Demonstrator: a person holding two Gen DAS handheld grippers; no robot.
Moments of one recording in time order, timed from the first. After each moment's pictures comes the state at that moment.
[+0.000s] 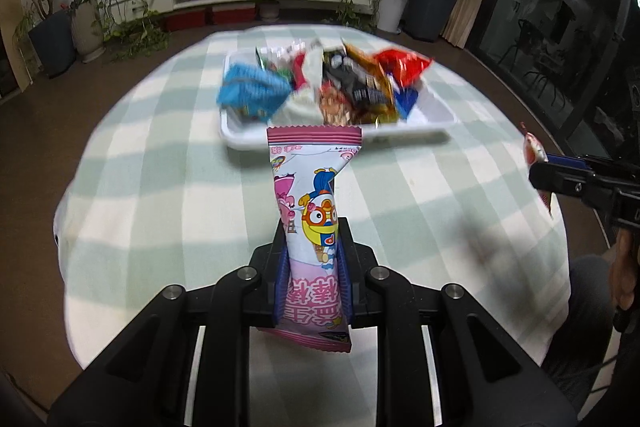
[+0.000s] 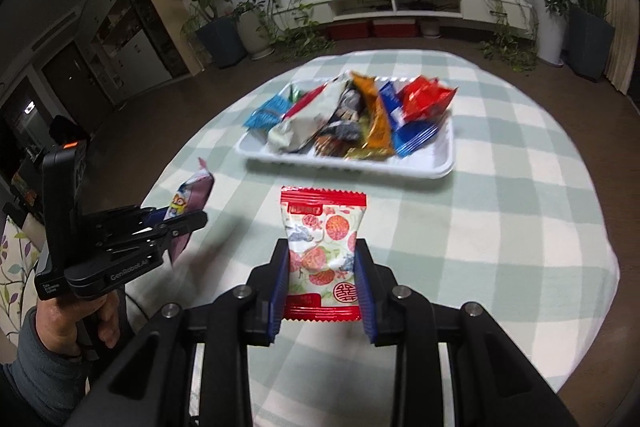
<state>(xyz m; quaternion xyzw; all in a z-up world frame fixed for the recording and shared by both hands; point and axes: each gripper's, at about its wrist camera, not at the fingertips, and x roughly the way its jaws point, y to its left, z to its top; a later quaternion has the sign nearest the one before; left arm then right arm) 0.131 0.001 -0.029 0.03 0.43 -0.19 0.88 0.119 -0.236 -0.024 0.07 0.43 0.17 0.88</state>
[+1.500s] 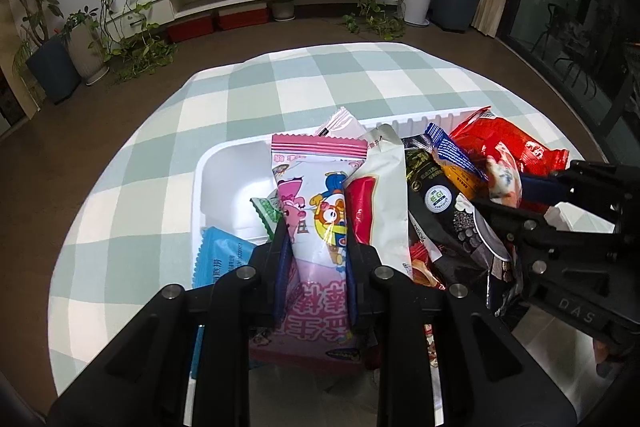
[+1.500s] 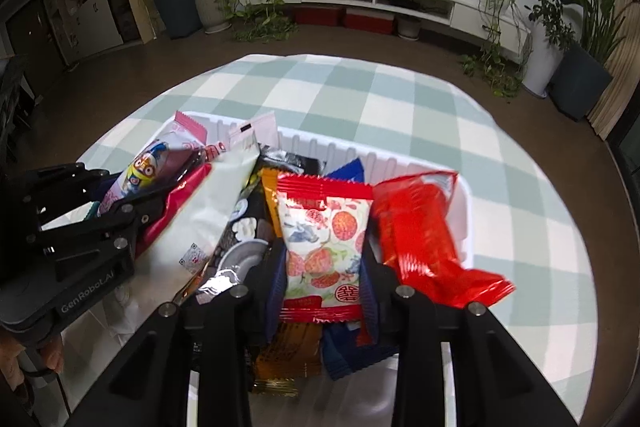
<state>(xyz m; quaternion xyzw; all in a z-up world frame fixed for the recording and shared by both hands) 0.366 -0.062 -0.071 0.08 0.44 -0.15 0.88 0.336 -0.202 -0.093 -0.03 0.47 0.11 0.87</state>
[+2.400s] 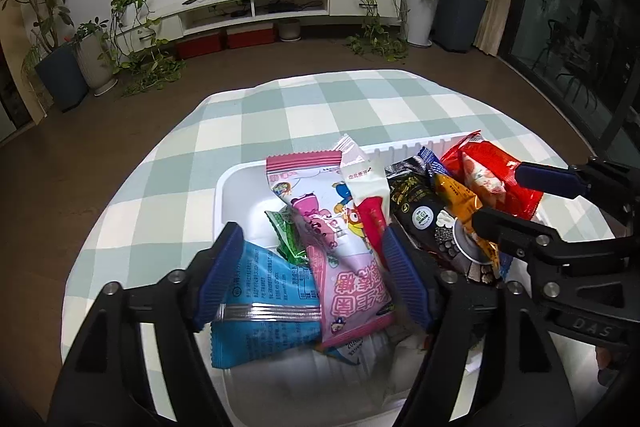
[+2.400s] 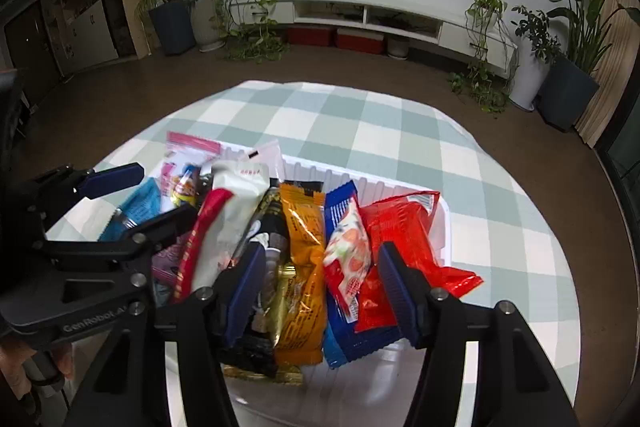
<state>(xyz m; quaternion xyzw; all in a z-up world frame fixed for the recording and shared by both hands) 0.348 -0.052 -0.043 0.07 0.40 -0.15 0.90 0.318 -0.197 -0.059 -0.04 0.43 0.09 0.90</state>
